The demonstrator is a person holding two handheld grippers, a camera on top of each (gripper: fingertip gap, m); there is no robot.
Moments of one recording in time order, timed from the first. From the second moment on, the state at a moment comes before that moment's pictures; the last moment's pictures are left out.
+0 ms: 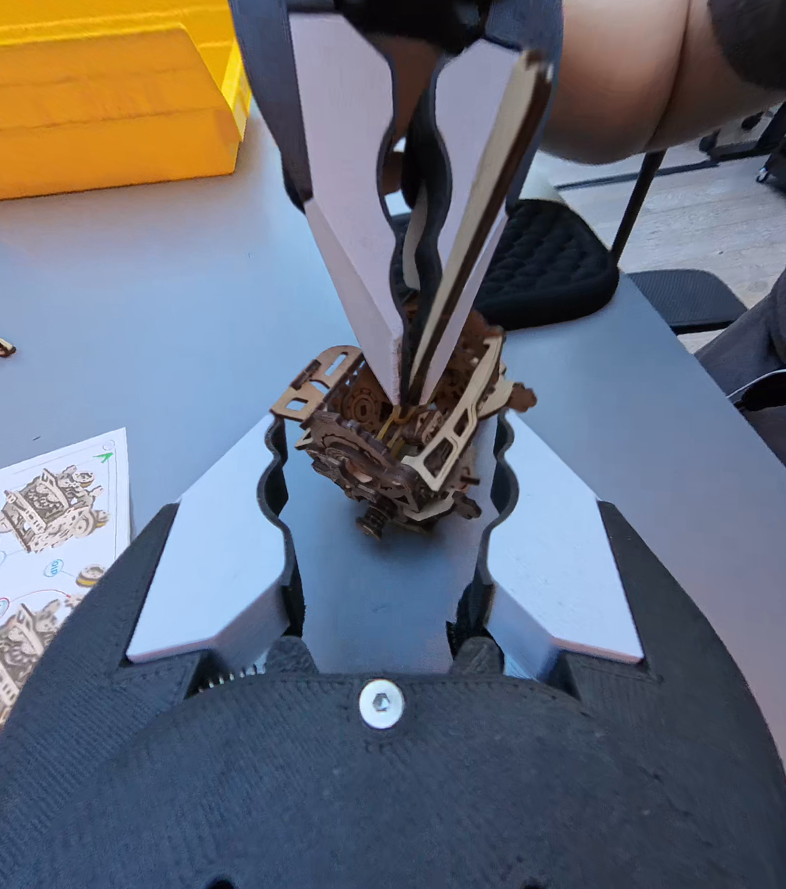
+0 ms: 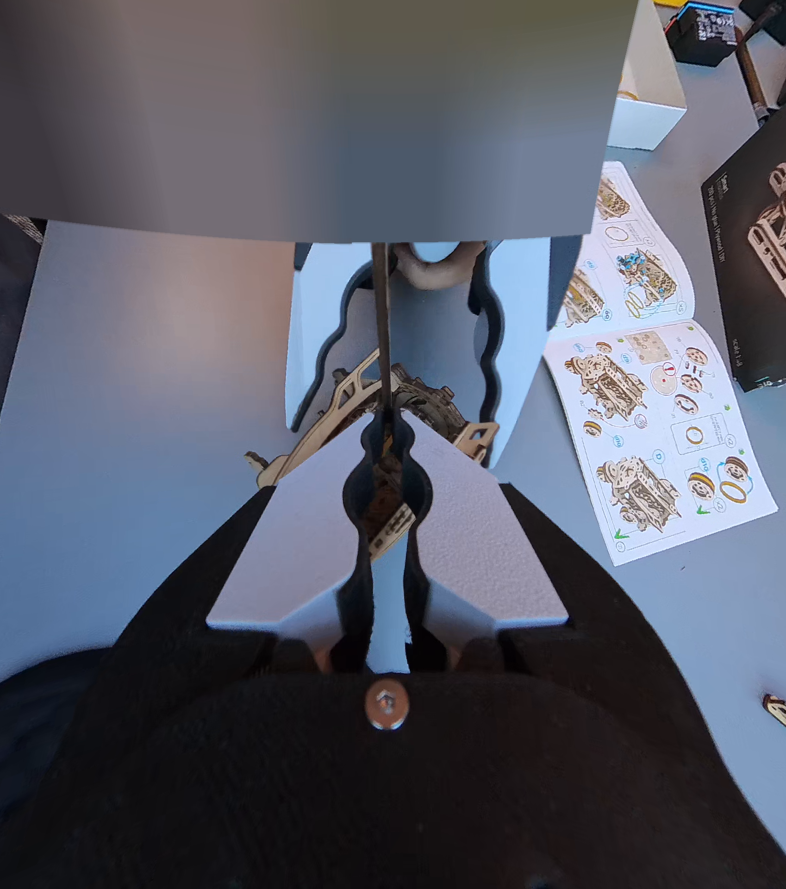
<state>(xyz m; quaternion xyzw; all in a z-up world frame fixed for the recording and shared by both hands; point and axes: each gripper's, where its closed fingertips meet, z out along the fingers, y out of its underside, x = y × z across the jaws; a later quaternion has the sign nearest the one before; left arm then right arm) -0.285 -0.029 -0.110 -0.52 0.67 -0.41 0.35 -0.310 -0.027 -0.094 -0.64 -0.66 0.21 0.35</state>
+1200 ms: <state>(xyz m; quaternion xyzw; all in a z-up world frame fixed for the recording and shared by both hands) -0.293 -0.042 -0.067 -0.43 0.68 -0.35 0.48 -0.307 -0.030 -0.096 -0.52 -0.73 0.08 0.44</state>
